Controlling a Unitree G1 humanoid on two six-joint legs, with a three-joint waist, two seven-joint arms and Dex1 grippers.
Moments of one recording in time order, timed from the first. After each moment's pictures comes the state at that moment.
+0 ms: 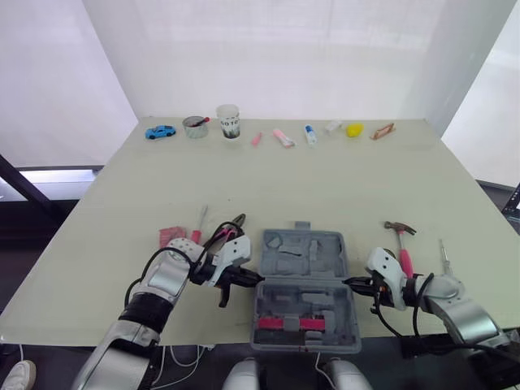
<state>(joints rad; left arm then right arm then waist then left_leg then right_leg) -0.46 0.56 -0.22 0.40 0.01 0.17 -1.41 -0.14 -0.59 0.18 -0.02 0.16 0.37 0.96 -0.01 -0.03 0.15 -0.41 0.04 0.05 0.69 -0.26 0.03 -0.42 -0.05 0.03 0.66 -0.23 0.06</state>
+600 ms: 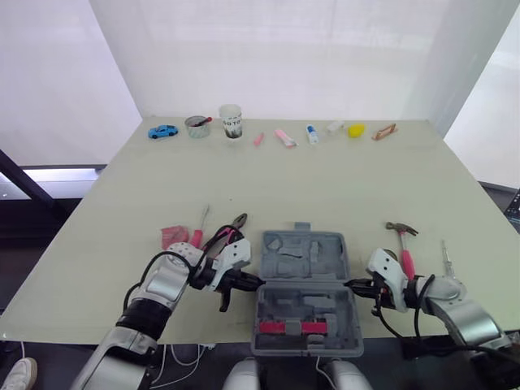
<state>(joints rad) -0.43 0.56 -0.24 0.35 0.00 0.21 -1.39 -0.12 -0.60 0.18 -0.04 0.16 0.39 0.96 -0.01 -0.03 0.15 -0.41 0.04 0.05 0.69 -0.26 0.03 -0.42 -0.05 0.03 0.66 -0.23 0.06</state>
